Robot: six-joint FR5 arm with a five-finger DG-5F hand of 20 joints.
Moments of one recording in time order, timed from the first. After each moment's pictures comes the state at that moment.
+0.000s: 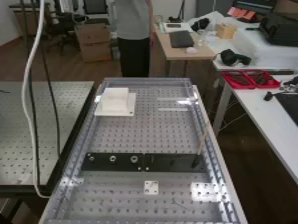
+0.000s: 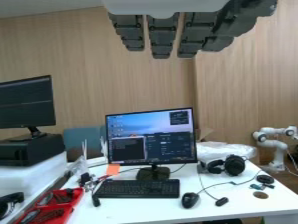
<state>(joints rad) 1.57 -1.56 -1.58 -3.14 -1.58 -0.70</state>
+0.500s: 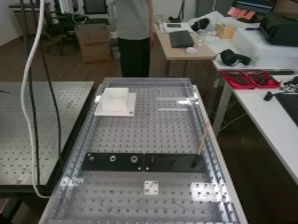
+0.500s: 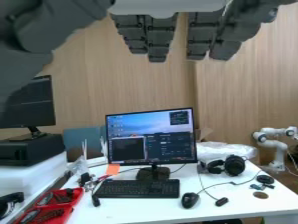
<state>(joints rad) 1.56 -1.56 -1.58 -3.13 -1.59 -0.70</state>
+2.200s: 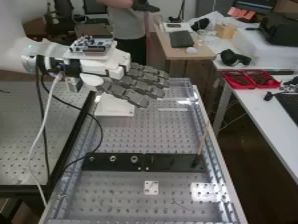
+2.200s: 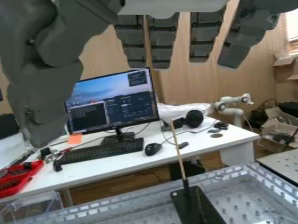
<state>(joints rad) 1.52 -1.65 -1.96 -2.74 -1.45 -0.60</state>
